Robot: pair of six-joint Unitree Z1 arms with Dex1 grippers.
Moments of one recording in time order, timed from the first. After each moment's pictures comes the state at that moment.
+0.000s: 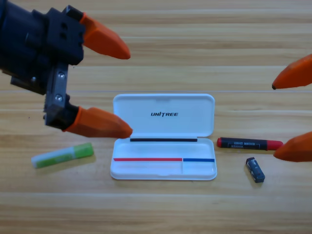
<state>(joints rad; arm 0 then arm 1) -1.03 1.35 -1.26 0.62 -0.11 0.49 0.94 1.29 -1.18 0.67 0.25 -0.36</state>
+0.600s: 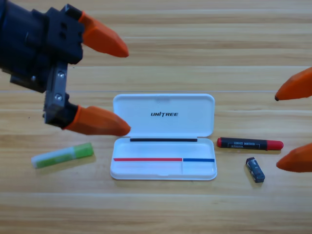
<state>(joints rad) -1.03 1.35 -1.27 0.62 -0.09 0.51 0.94 1.28 -1.15 0.67 0.25 -0.33</state>
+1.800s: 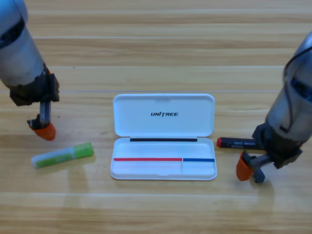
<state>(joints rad) -0.62 1.79 -1.26 0.80 0.22 0.76 0.84 1.92 -1.21 0.72 -0.06 0.35</state>
